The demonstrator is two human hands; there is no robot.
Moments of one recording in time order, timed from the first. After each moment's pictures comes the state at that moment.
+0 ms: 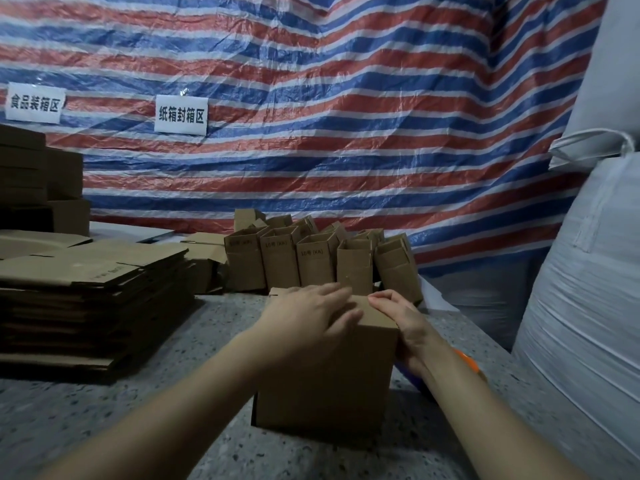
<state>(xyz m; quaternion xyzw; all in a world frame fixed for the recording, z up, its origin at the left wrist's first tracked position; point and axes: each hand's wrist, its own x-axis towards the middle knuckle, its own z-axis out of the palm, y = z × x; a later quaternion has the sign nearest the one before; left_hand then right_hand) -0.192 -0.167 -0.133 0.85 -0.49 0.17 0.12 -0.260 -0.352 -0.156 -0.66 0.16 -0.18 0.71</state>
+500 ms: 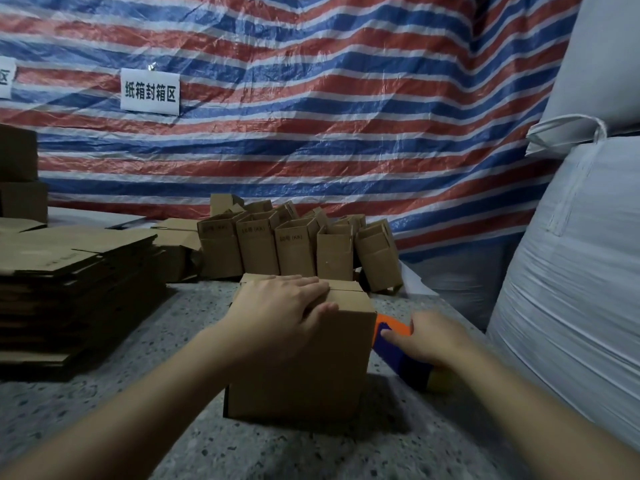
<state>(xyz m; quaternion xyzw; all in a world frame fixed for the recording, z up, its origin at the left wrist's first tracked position) -0.186 -0.170 -0.142 0.83 -0.50 0.22 0.11 -0.277 -0.445 -0.189 -0.93 0.35 -0.06 -0.02</state>
